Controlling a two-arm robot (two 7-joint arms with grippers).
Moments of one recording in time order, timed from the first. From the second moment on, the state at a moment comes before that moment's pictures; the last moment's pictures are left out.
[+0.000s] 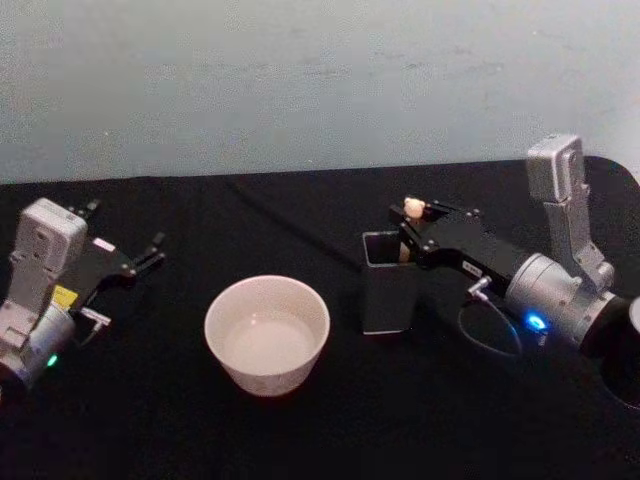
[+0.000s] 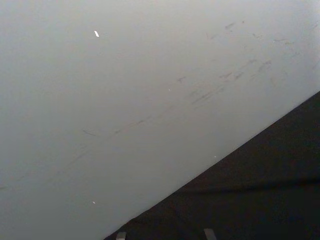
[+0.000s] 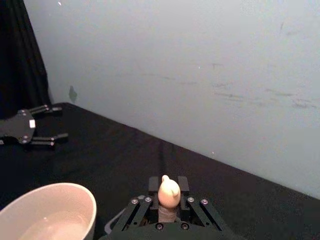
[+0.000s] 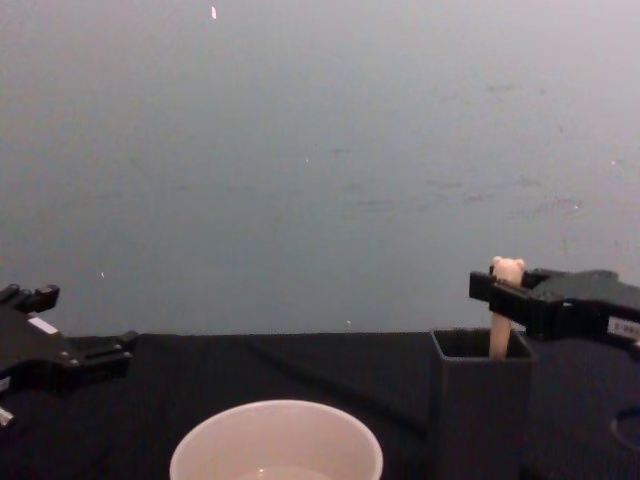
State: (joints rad) left arm -0.20 0.60 0.45 -1.41 -0.25 -0.12 0.03; right arm 0.24 0.41 -0.34 -1.48 0.43 0.06 0.43
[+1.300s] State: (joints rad) left arm -0.20 0.60 0.45 -1.41 -0.25 -0.12 0.03; right arm 0.22 0.47 -0.32 -1.63 0.54 0.10 0.41
